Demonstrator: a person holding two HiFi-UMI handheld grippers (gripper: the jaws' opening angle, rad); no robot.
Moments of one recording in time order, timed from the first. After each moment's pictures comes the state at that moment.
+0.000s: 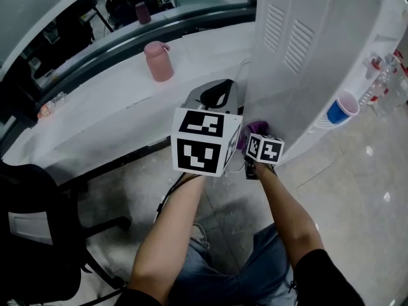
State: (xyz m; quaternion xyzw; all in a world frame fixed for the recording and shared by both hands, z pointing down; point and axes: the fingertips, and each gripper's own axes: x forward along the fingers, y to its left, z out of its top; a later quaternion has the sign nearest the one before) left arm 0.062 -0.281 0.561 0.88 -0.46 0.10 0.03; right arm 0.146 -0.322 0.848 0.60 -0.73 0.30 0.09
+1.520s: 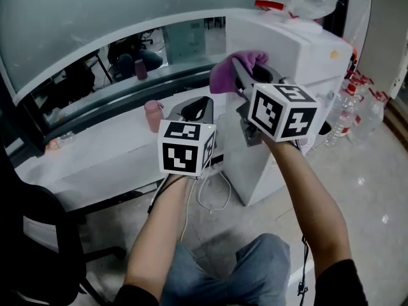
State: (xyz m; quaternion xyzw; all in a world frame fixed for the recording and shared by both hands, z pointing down) left arm 0.070 -0.264 0.424 0.87 -0.48 0.06 -0.05; right arm 0.137 -0.269 0.328 0.52 -0.84 -0.06 -0.10
